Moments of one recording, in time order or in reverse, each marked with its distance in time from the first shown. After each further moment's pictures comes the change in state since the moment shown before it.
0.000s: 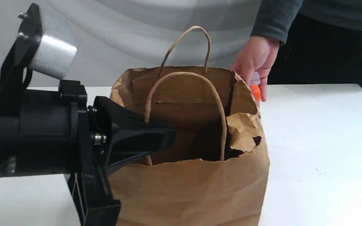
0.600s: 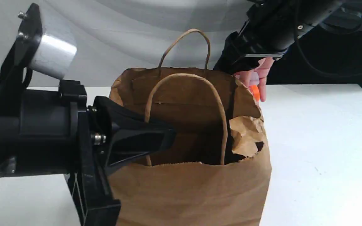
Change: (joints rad) left arm 0.000 0.000 0.000 0.000 0.000 0.000; right arm 0.215 0.233 0.000 -0.191 -0.057 -0.053
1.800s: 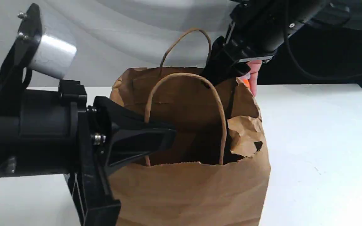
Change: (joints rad) left arm 0.000 0.000 0.000 0.000 0.000 0.000; right arm 0.058 0.009 -0.039 0.017 0.105 -0.062
